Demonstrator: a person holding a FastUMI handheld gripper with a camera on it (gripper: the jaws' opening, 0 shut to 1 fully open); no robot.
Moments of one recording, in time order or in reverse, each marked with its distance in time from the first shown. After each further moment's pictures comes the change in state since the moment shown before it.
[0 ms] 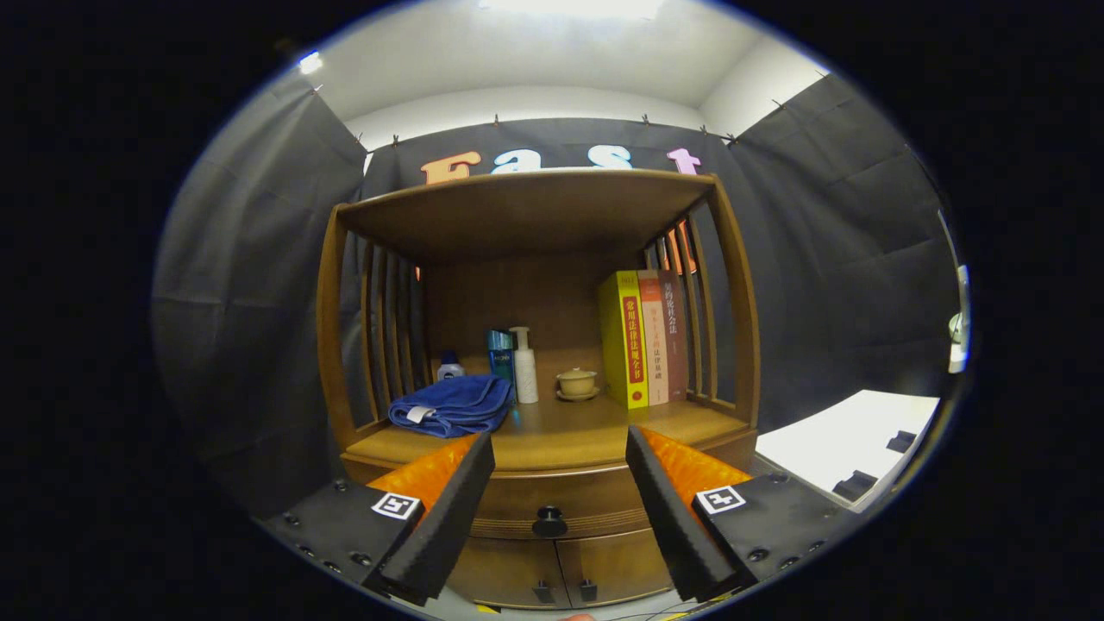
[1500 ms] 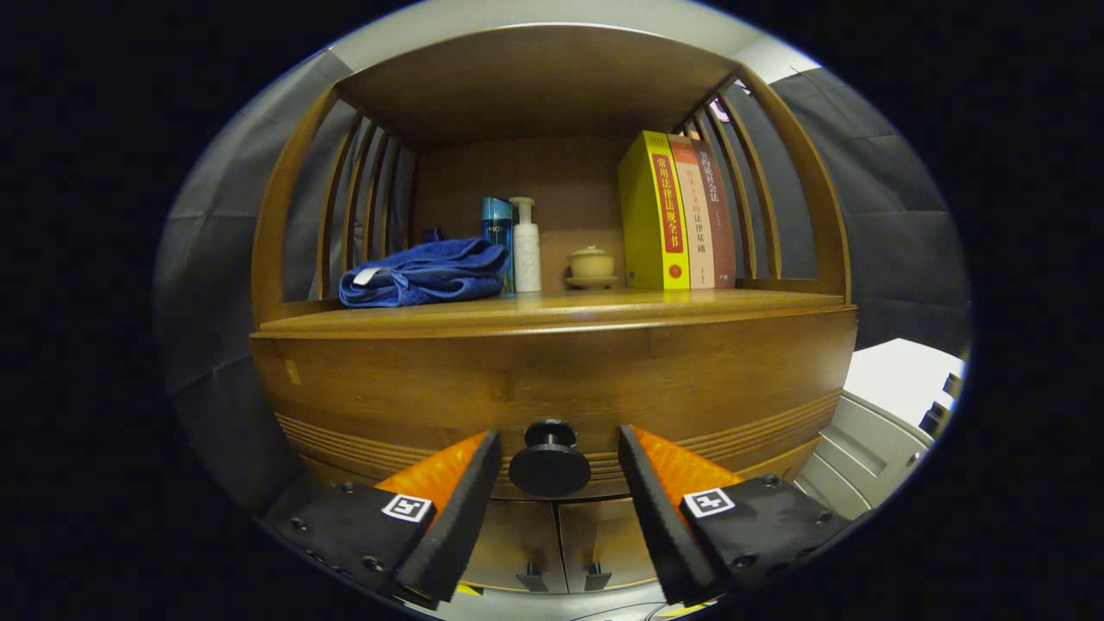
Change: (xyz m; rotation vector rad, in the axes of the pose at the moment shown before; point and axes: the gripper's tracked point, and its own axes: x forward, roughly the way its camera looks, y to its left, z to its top) arm 0.093 0.001 -0.174 -0.039 0.229 0.004
